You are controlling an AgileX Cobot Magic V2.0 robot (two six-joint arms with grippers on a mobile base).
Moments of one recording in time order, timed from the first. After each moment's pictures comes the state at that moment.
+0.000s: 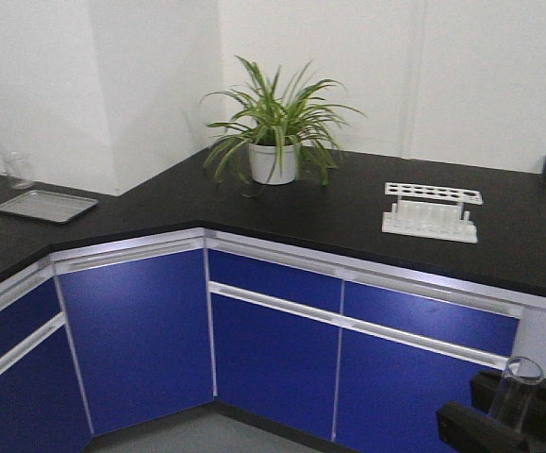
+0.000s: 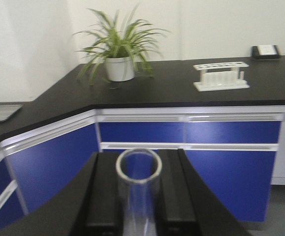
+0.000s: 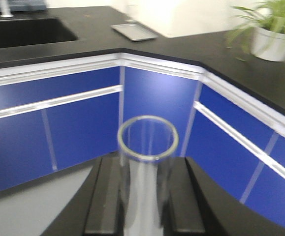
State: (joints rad) left arm -0.27 0.52 -0.51 0.10 0.15 -0.13; right arm 0.73 0.72 -0.71 -0.29 0.36 0.21
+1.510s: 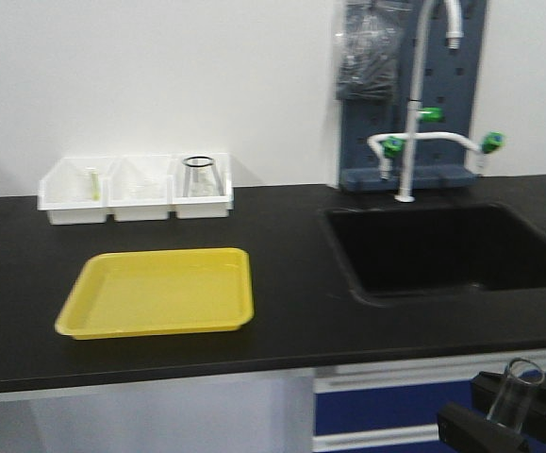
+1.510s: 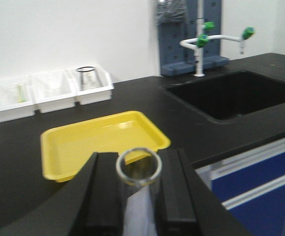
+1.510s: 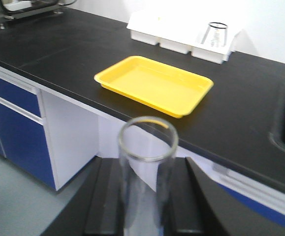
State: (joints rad) left arm -0.27 0.52 -0.51 0.10 0.15 -0.13; right arm 0.73 0.72 -0.71 -0.29 0.36 0.21
